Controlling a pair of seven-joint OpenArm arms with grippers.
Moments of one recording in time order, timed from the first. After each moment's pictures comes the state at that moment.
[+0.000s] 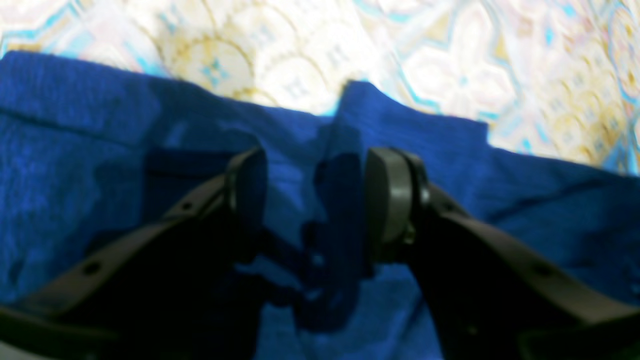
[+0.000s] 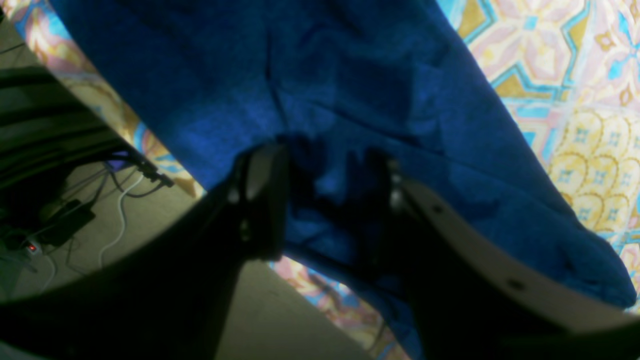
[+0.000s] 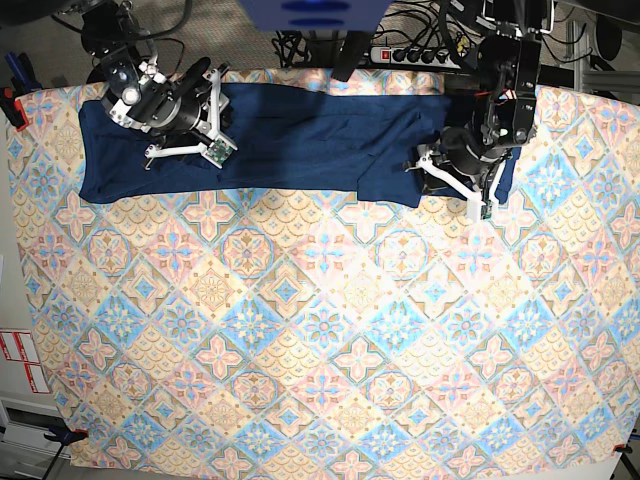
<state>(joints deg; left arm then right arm) 15.2 -14.1 1.3 91.9 -31.3 3.8 43.0 -23.3 25.3 -13.0 110.8 7.0 27.0 -54.5</state>
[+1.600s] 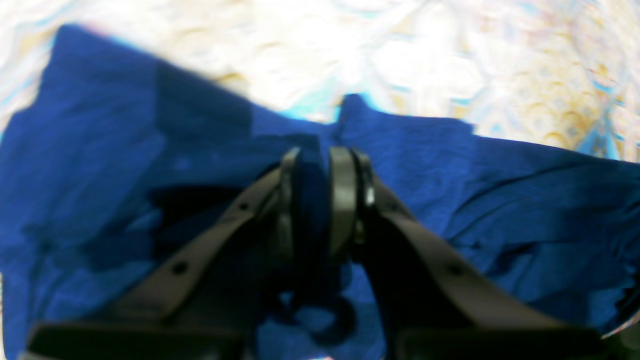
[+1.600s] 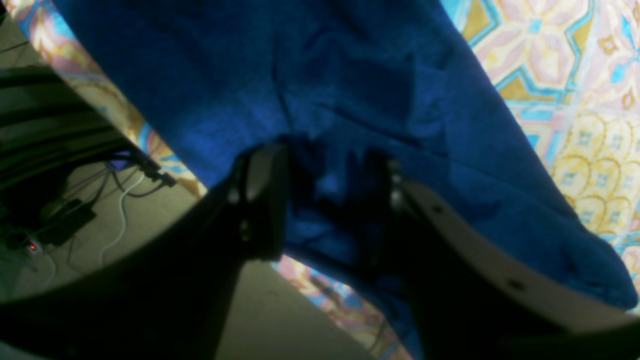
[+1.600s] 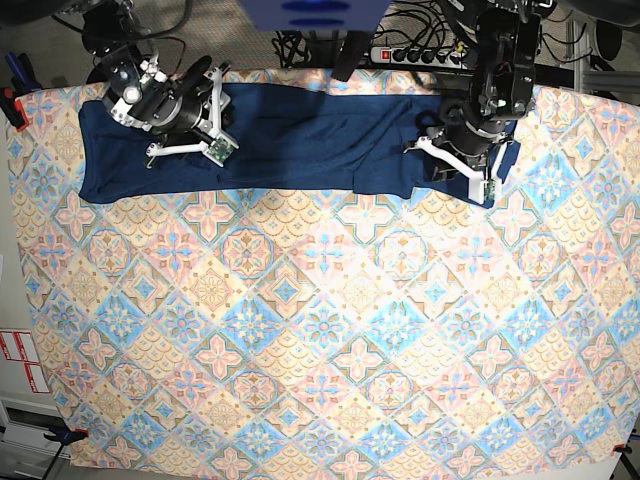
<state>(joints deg) 23.3 -13.9 0.8 100.6 -30.9 2.9 36.5 -23.6 25.3 -13.3 110.8 7.0 27.0 -54.6</state>
